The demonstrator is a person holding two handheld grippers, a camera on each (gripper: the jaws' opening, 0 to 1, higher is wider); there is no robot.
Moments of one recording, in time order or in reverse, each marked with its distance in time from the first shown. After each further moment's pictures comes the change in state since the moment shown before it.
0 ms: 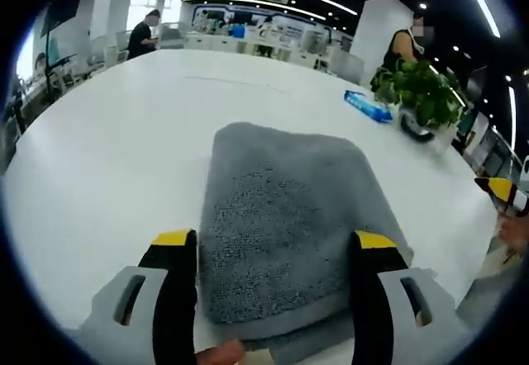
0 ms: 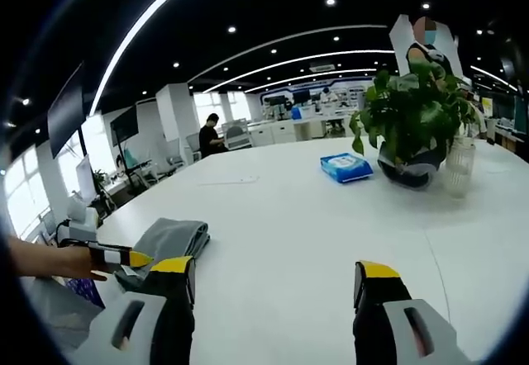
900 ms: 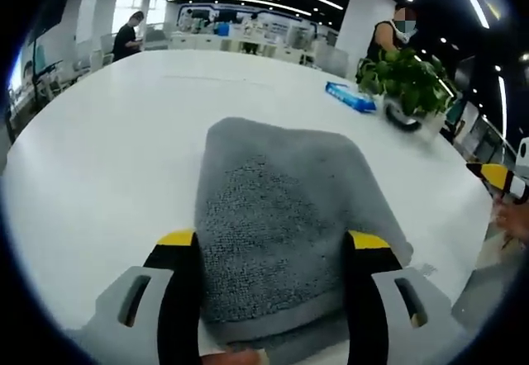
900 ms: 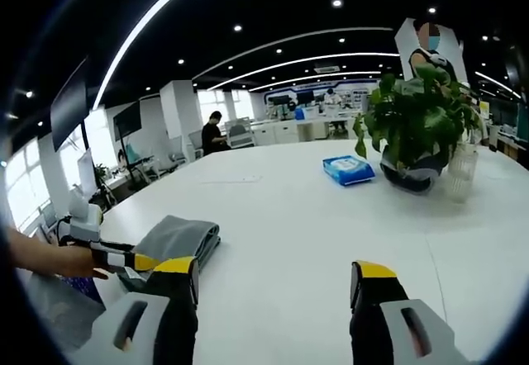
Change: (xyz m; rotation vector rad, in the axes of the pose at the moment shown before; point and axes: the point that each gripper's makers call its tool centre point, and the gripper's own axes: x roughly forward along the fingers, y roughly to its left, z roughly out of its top) left arm 0.012 -0.031 0.000 0.117 -0.007 -0.051; right arm 0.001 0.000 0.001 -0.034 0.005 -0.001
